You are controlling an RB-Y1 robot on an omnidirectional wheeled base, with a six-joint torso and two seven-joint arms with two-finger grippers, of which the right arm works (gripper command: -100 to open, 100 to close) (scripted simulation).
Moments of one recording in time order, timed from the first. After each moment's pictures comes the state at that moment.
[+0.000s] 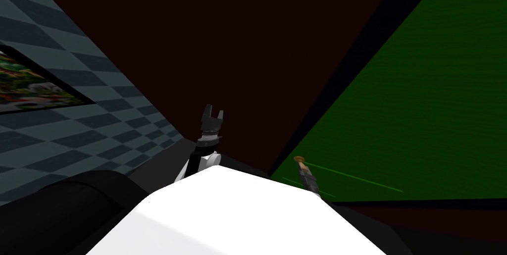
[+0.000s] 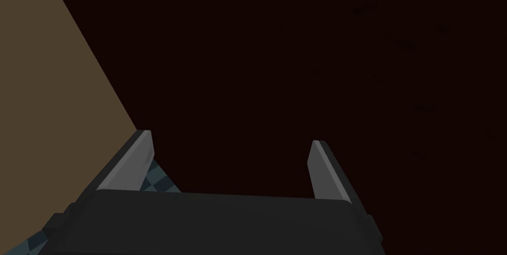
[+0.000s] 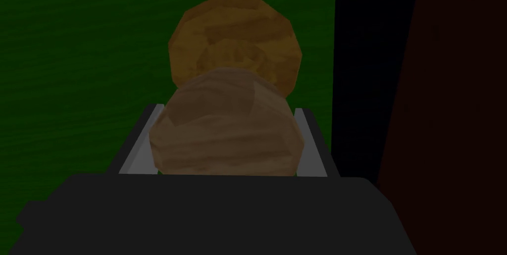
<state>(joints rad) 0.27 -0.21 -0.30 -0.87 0.27 -1.00 0.90</state>
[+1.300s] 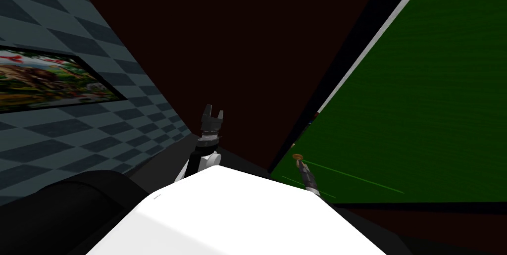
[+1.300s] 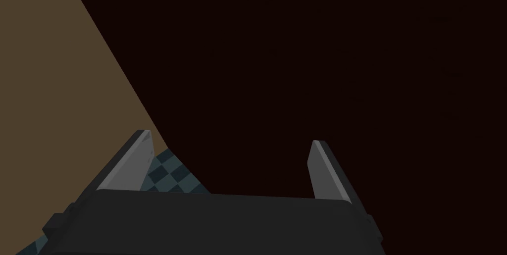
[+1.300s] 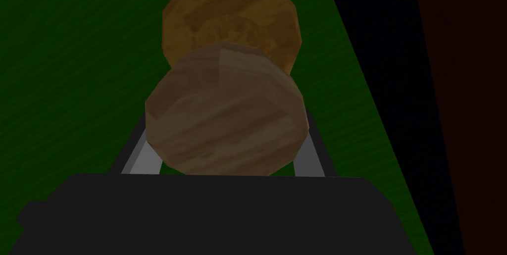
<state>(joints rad) 0.24 -0.24 -0.24 -0.86 0.14 -0.98 0.59</state>
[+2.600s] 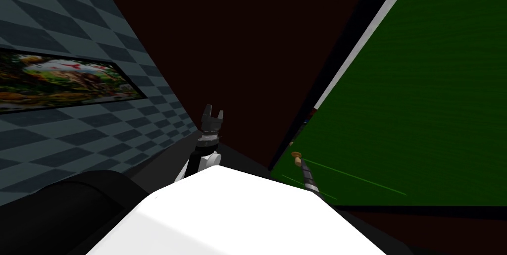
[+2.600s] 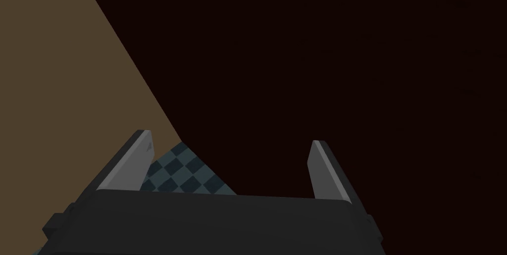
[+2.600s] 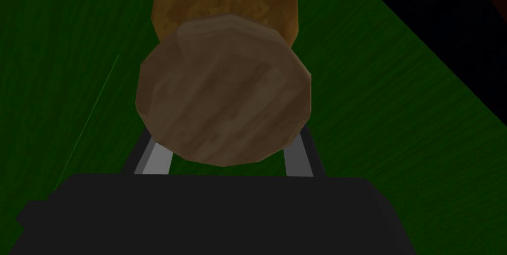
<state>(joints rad) 0.20 -0.26 -0.18 -0.84 0.02 -0.96 0.28</state>
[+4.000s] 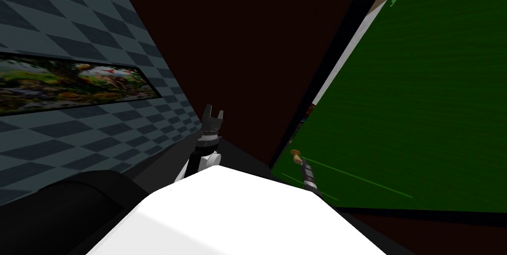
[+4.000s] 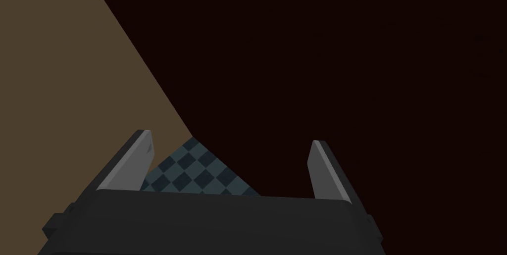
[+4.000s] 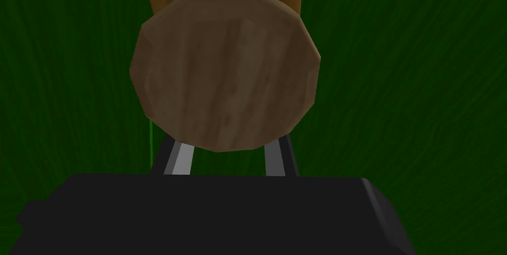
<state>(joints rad) 0.16 -0.28 -0.12 -0.80 -0.11 -0.94 -0.05</state>
